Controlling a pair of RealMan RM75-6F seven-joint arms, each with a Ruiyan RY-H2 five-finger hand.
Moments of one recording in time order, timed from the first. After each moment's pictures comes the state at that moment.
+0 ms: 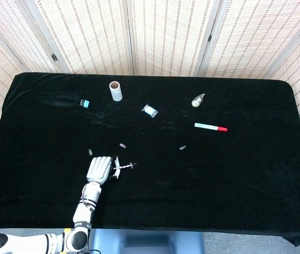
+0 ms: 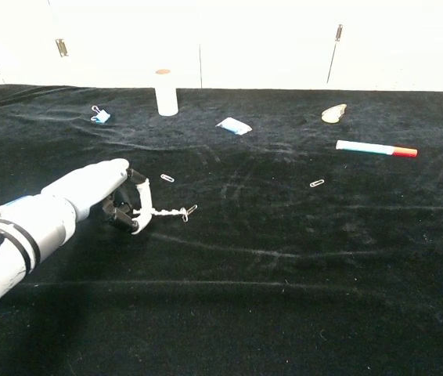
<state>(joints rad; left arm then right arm) -0.63 -1.85 -0.23 -1.45 0.91 1.16 0.52 -0.16 -1.17 0.04 -1.00 -1.60 1.83 0.87</state>
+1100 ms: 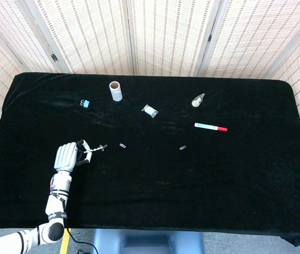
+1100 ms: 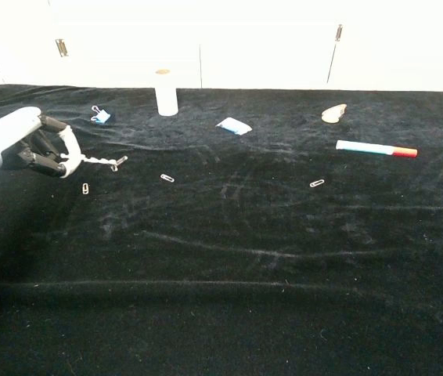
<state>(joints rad) -0.55 -1.65 -0.30 -1.44 0.95 1.16 0.25 -0.15 -1.17 0.03 -1.05 -1.61 1.82 0.79</state>
